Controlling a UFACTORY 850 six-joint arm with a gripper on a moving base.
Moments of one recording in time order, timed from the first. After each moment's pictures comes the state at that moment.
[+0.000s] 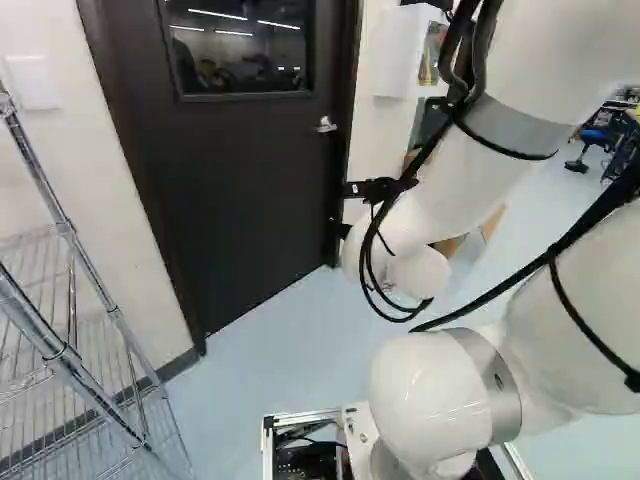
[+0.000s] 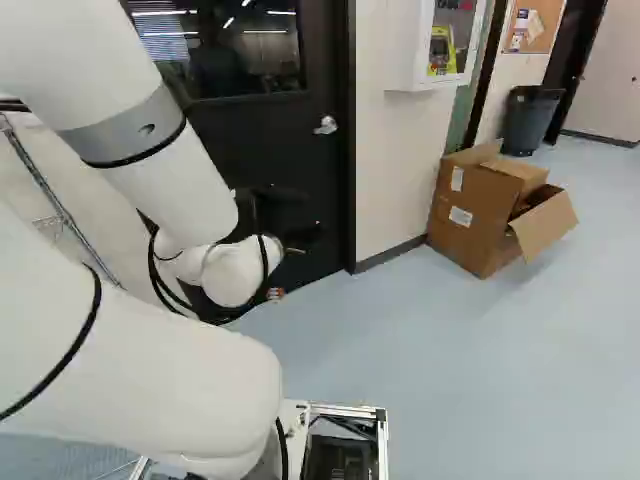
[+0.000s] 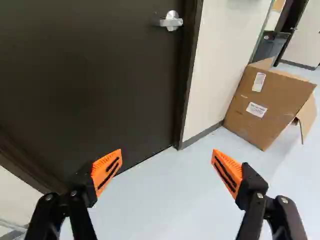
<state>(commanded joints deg) 0.0 16.0 -5.0 0.0 50.0 0.0</state>
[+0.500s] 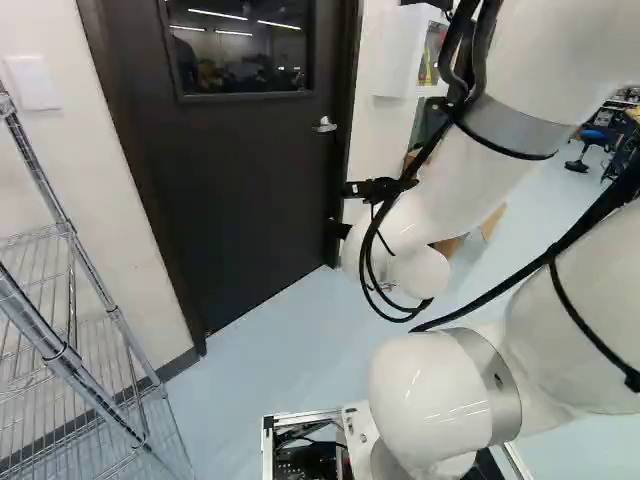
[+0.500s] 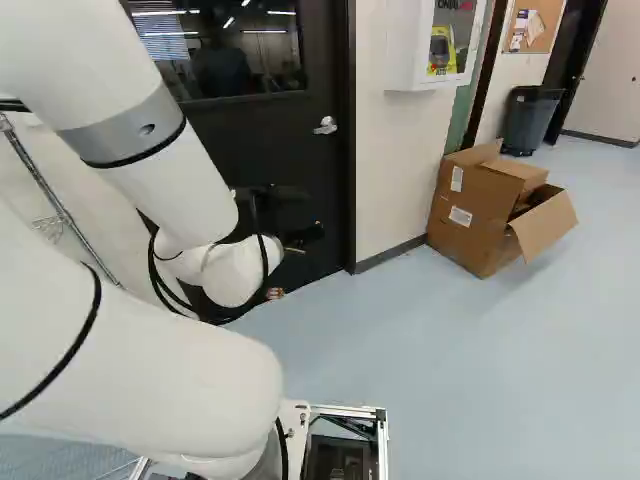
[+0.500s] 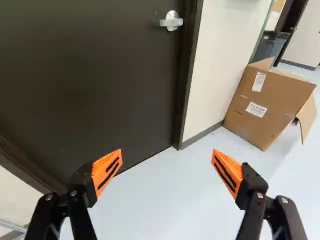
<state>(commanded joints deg) 0.0 16.0 -5.0 0.0 50.0 0.0</state>
